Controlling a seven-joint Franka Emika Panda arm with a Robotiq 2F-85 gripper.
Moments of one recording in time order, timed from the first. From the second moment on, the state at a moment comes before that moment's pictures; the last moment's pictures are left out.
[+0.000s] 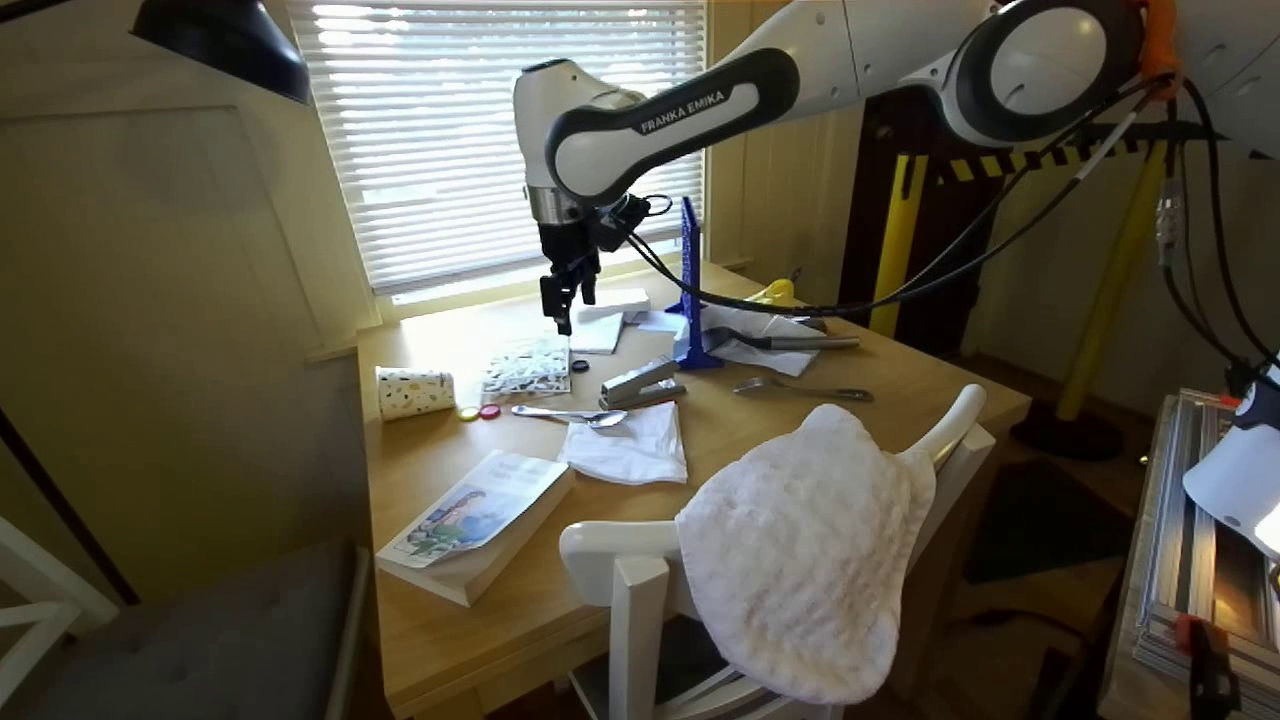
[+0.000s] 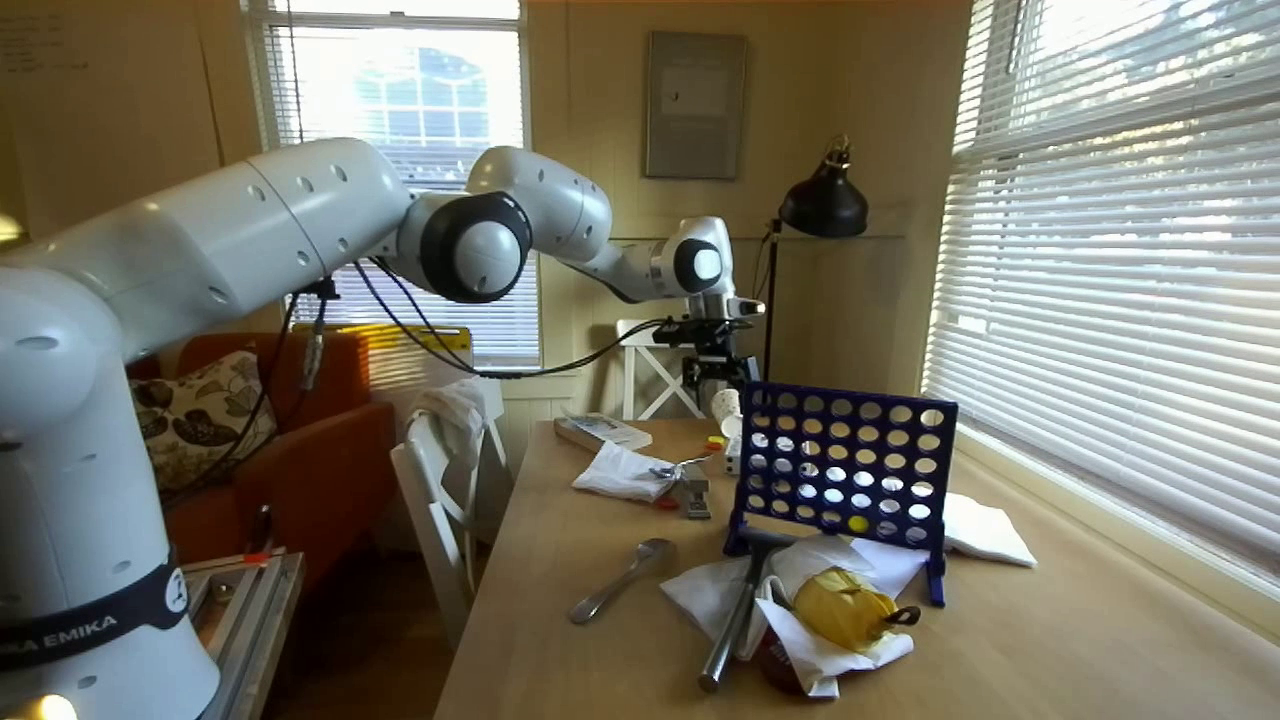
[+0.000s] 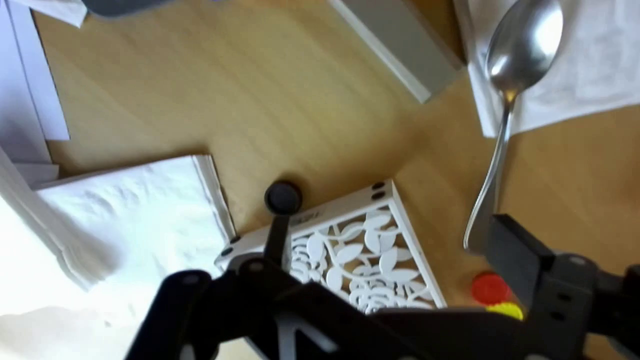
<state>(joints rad) 0.31 1.10 0.13 -0.77 -0.30 1.94 0.05</state>
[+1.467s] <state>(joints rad) 0.15 1.16 0.18 -0.84 -0.29 2.14 -0.45</state>
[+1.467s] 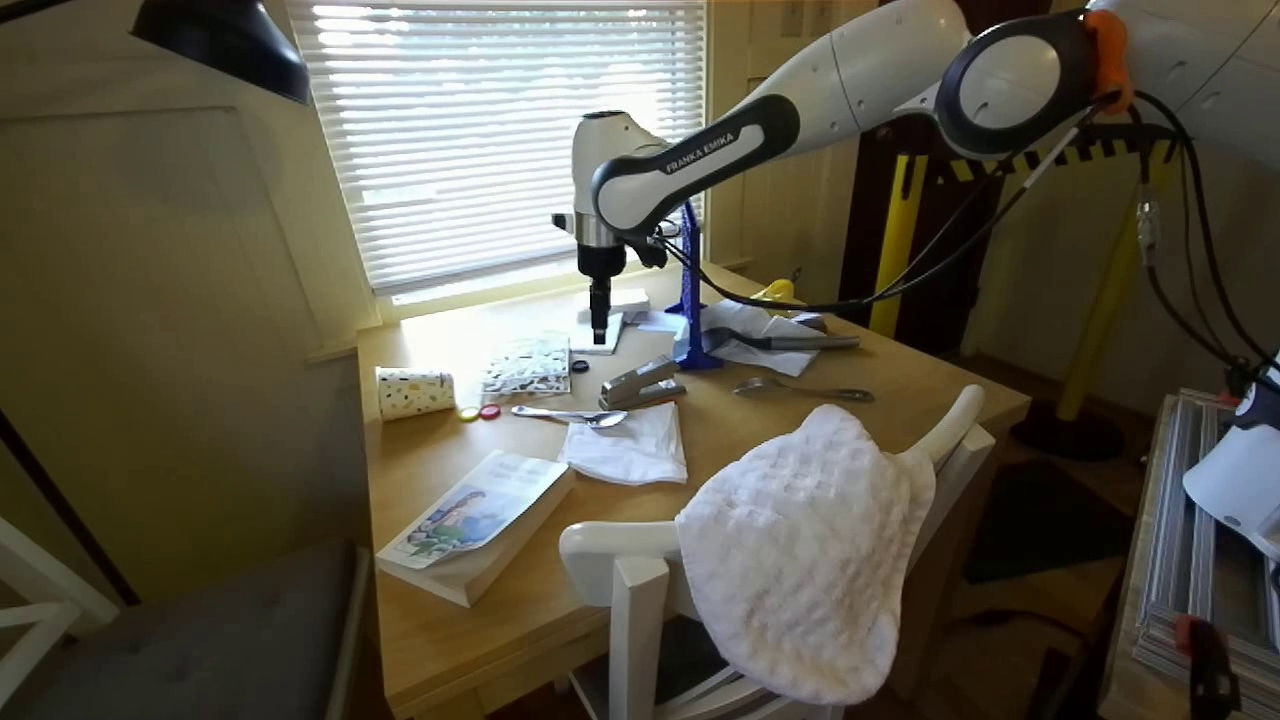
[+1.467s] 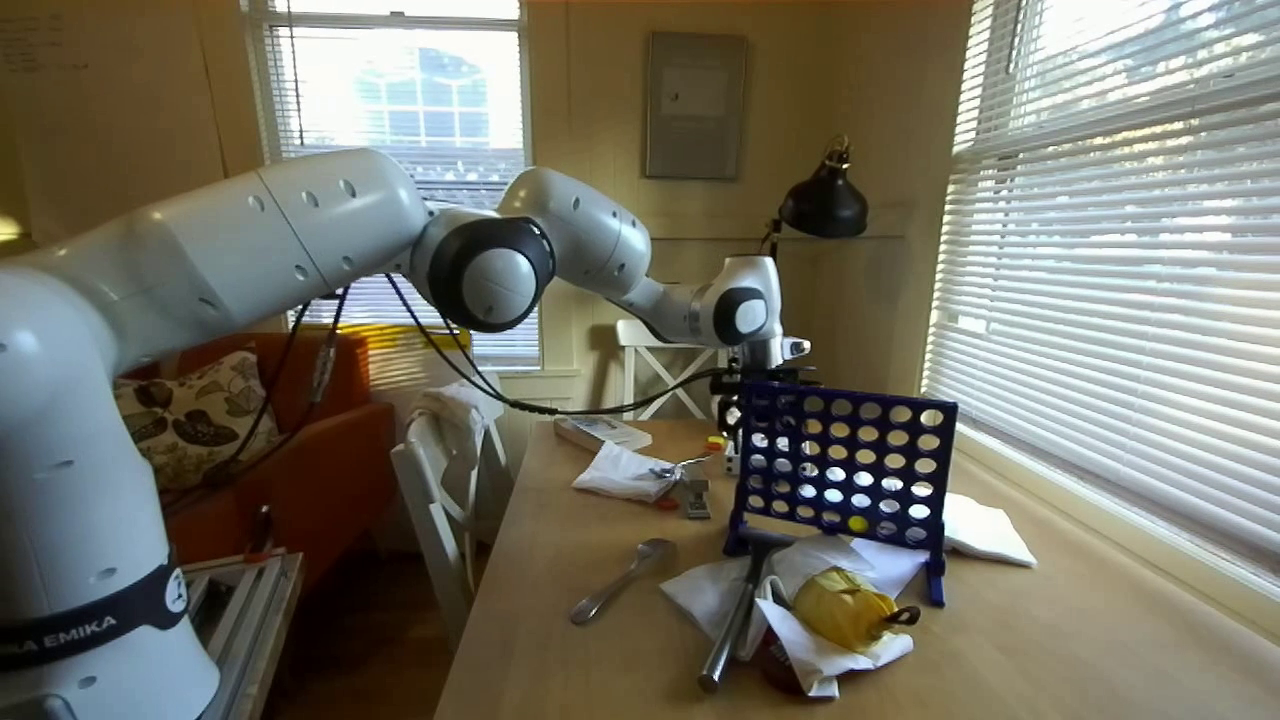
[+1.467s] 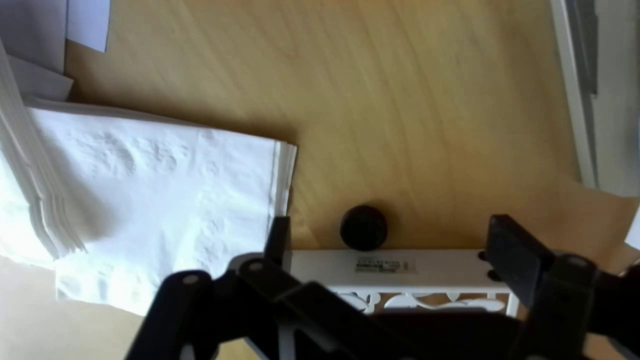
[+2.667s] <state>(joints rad) 0.13 1.24 0.20 -0.83 -0.29 2.34 -0.51</state>
